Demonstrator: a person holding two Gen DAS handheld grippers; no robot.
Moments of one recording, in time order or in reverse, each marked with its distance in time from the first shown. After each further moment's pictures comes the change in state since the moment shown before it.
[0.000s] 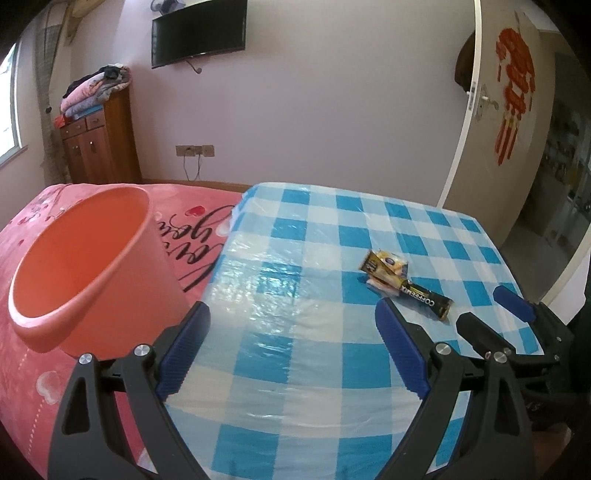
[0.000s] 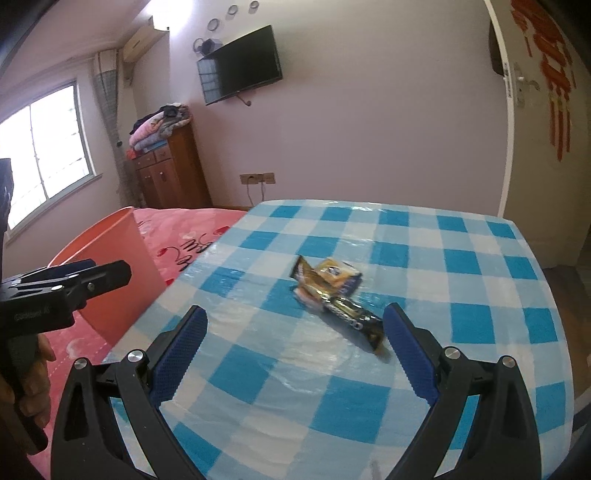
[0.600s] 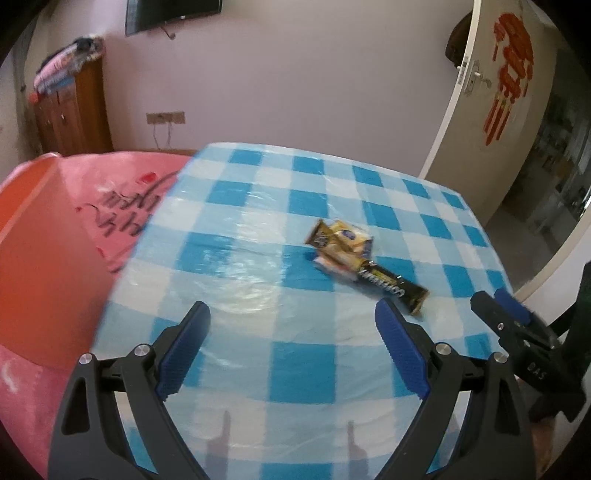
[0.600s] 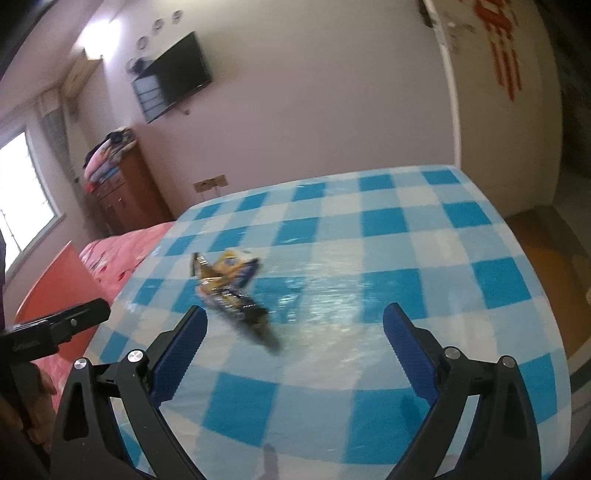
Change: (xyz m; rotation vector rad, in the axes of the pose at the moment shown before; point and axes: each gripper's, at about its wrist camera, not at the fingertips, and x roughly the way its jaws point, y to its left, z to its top) left arm 0.067 -0.056 -0.002 -0.037 0.128 -0.115; right arm 0.012 -0.112 -0.020 0.224 0.031 -0.091
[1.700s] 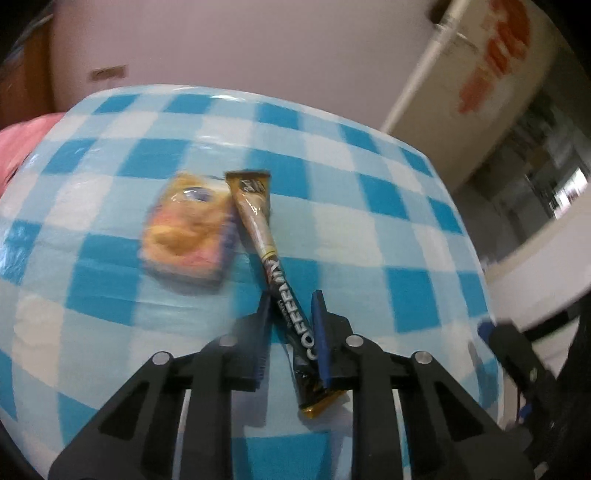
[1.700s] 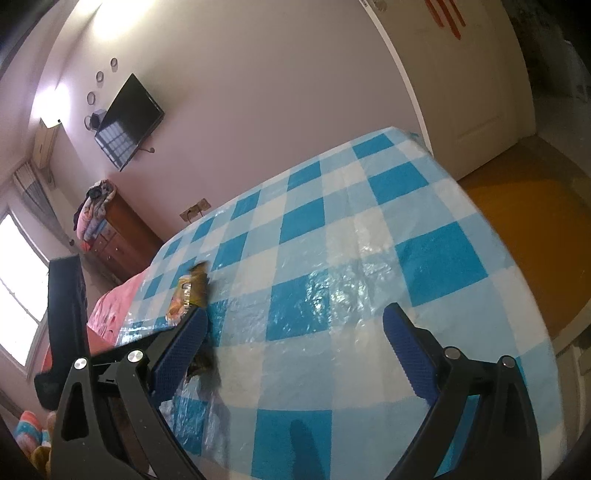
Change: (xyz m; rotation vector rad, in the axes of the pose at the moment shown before) left arm 0.123 -0.117 0.011 0.029 0.194 -0.196; right arm 0.000 -0.095 0.006 0.257 0.011 0.048
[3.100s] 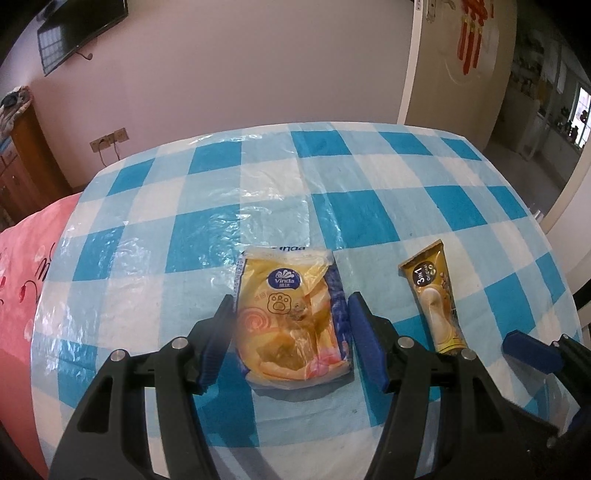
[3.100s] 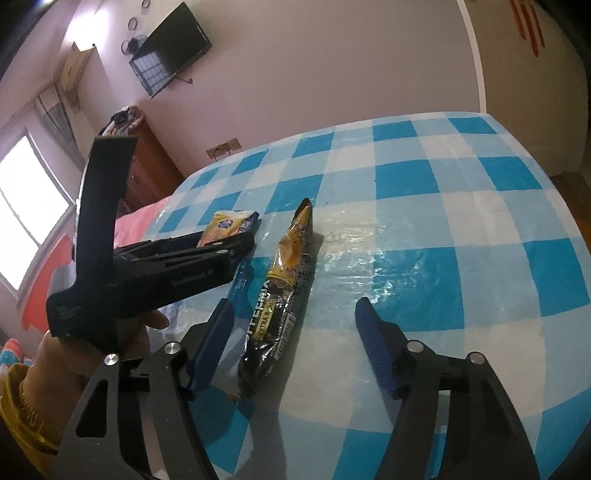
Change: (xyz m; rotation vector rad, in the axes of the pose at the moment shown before) left arm 0.021 0.040 0.046 0.228 -0.055 0.231; right arm 0.061 0.078 -0.020 -0.233 0.187 0.039
